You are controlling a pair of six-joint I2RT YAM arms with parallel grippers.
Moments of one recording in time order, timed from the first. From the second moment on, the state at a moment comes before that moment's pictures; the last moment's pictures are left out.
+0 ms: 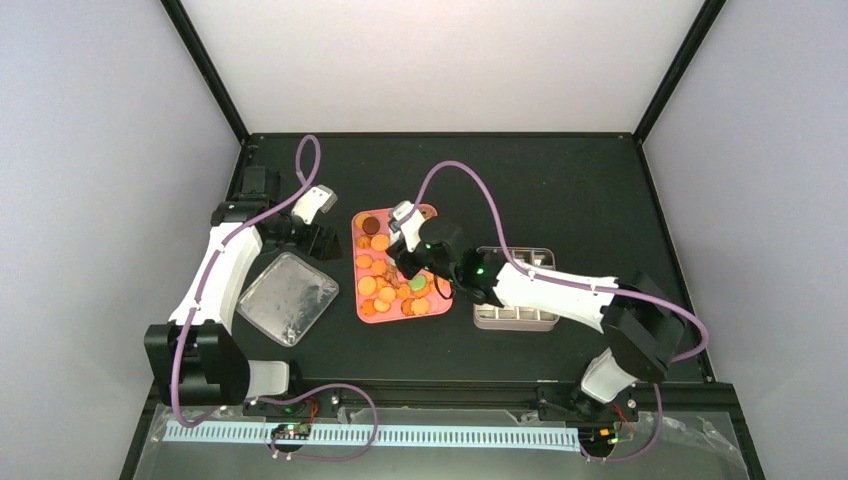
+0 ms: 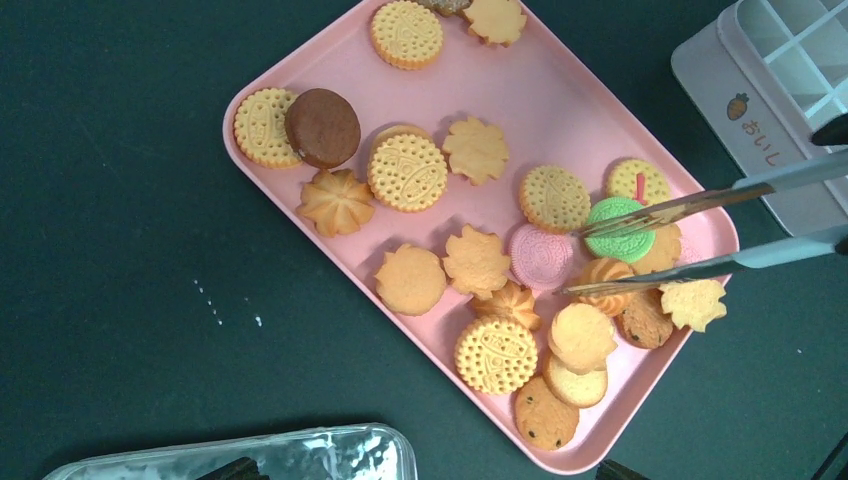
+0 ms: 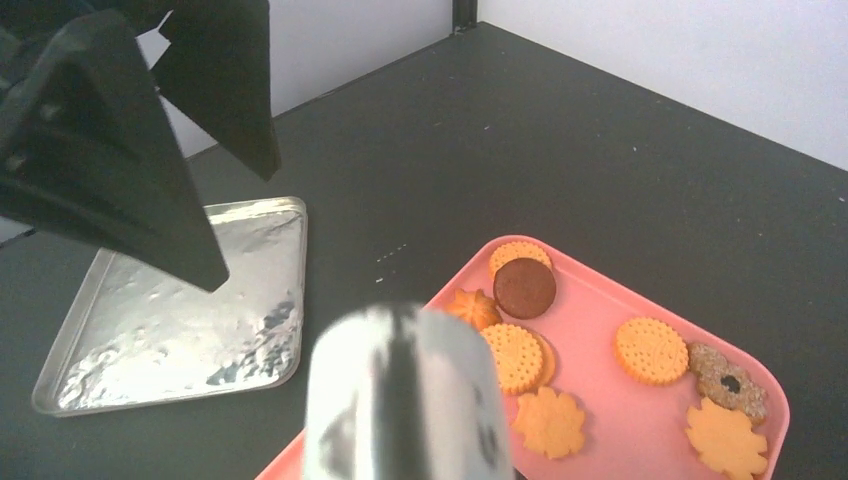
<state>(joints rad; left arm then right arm) 0.04 1.31 1.11 -0.91 0.53 0.46 1.00 1.60 1.06 0.15 0.10 0.12</state>
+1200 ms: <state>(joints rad) 0.04 1.31 1.11 -0.91 0.53 0.46 1.03 1.41 0.88 0.15 0.10 0.21</state>
